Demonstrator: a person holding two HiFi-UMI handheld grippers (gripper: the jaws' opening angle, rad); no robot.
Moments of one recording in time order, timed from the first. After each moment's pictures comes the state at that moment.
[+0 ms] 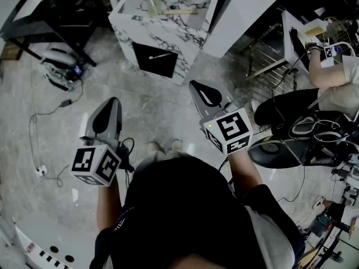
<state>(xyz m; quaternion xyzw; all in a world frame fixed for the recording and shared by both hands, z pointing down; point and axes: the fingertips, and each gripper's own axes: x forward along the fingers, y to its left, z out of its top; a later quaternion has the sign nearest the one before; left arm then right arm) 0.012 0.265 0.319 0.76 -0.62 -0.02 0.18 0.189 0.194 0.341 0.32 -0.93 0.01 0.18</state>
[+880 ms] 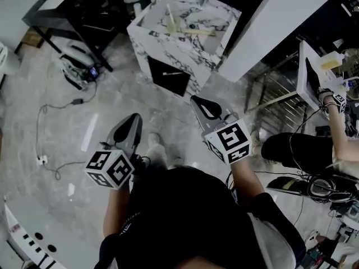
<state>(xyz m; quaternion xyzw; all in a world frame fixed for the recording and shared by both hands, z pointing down) 0.058 0.243 0.356 0.73 -0.62 -0.06 0.28 0.185 0.159 0.354 0.23 -0.96 0.01 0.18</state>
